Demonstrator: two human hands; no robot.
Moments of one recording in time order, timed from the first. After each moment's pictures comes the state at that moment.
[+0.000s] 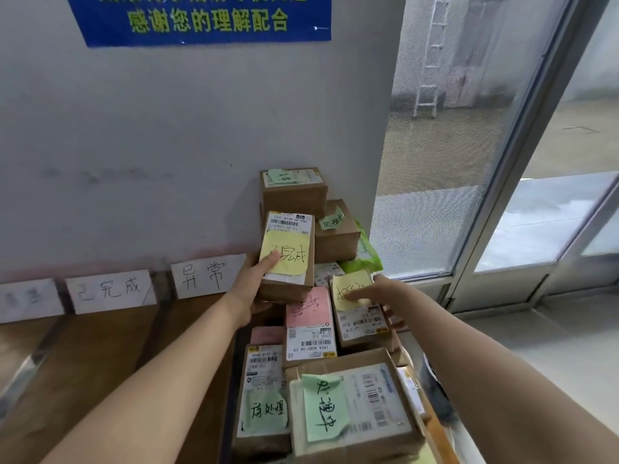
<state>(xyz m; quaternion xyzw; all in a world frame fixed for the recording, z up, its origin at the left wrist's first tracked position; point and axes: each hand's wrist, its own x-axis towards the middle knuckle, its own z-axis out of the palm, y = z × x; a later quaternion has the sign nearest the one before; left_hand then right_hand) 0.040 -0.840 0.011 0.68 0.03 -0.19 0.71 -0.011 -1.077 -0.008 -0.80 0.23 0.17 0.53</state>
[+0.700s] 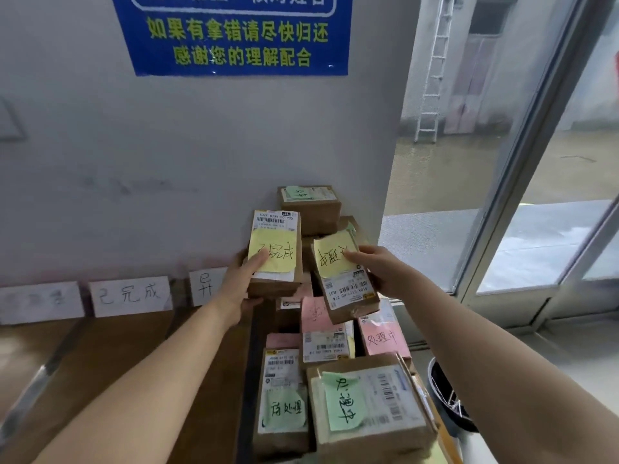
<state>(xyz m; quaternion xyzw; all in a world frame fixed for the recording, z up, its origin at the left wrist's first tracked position) 0.031 -0.791 0.037 0.67 0.01 -0.12 0.74 -0.002 -1.046 0.051 -0.70 0.12 0.08 0.69</state>
